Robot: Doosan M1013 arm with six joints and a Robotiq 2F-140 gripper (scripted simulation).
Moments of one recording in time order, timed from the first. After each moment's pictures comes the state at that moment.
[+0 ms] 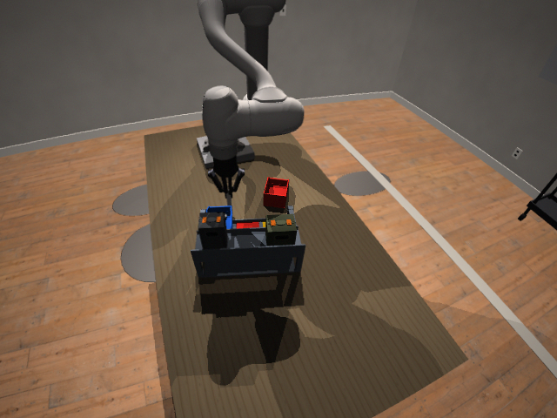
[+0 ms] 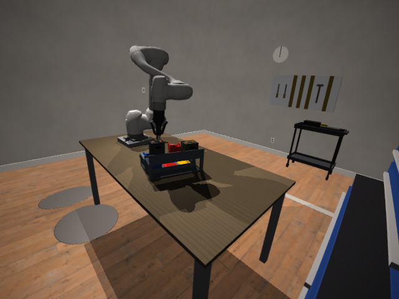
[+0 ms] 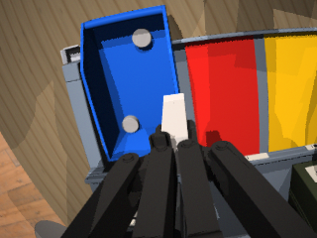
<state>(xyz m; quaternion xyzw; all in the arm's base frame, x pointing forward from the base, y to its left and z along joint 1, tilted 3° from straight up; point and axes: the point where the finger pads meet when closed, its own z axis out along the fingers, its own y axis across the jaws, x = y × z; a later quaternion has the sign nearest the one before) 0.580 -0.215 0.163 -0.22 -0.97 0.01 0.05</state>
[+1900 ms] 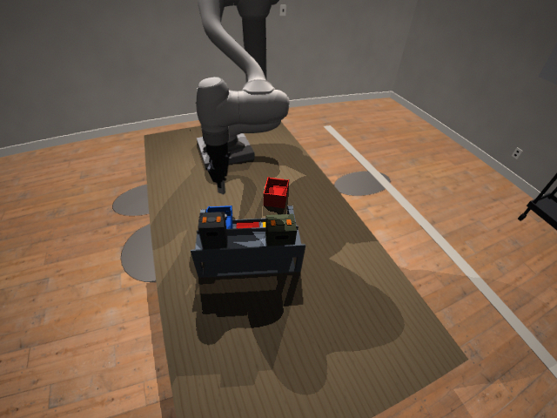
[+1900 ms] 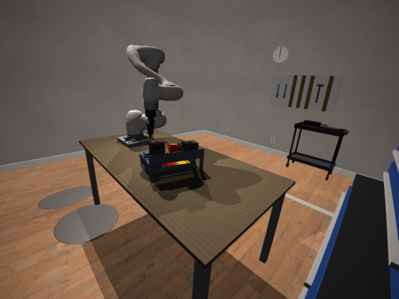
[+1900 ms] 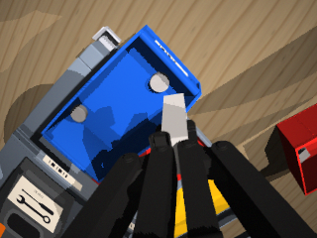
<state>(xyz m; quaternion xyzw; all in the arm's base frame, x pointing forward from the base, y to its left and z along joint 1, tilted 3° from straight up) 0.493 -0.212 0.150 0.27 -0.96 0.02 0.03</state>
